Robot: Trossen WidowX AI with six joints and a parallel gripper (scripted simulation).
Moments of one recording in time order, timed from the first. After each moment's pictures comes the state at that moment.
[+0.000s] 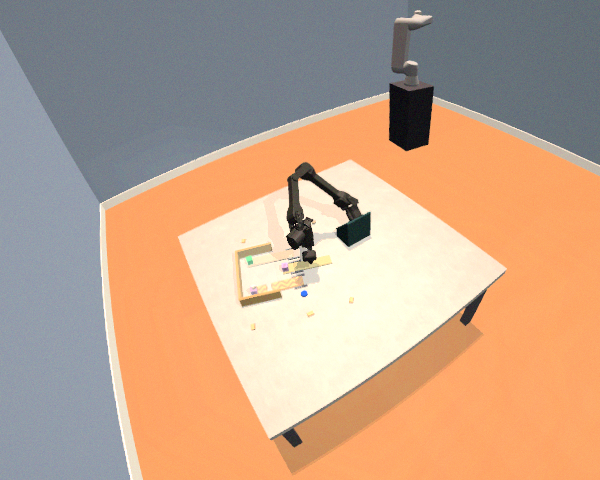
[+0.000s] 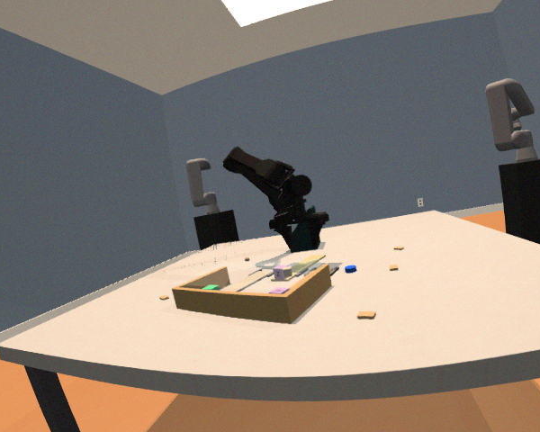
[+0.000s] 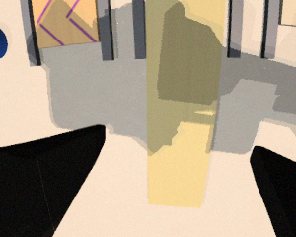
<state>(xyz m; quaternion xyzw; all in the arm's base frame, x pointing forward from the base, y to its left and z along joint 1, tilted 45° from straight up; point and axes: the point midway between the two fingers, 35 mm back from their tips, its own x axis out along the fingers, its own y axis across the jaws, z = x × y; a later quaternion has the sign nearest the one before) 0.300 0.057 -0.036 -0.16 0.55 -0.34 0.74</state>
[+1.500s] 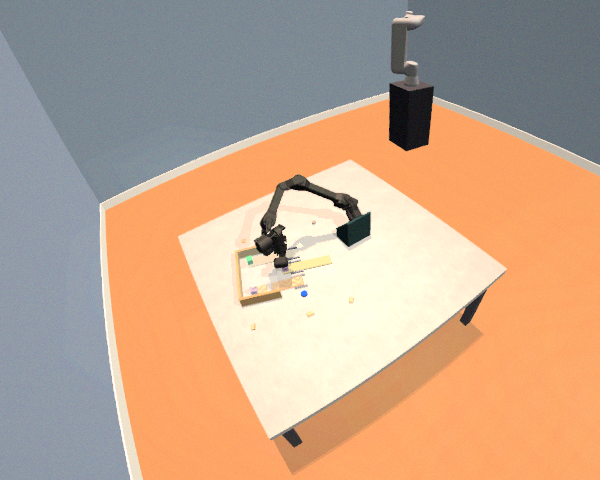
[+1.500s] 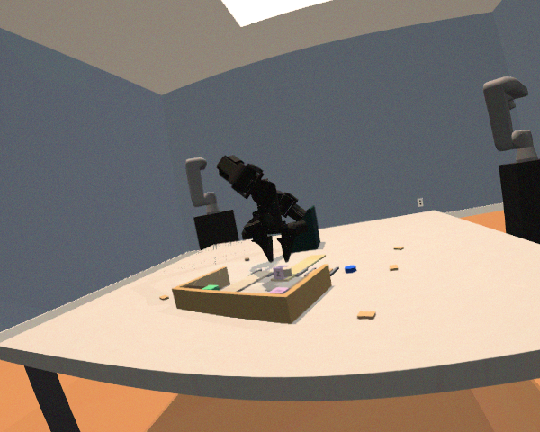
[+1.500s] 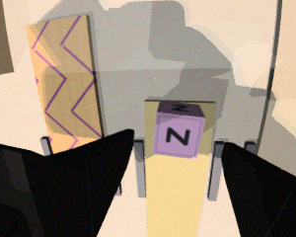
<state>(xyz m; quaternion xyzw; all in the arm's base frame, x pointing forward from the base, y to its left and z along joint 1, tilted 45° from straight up) 0.427 0.044 0.000 -0.16 0.55 -0.34 0.74</state>
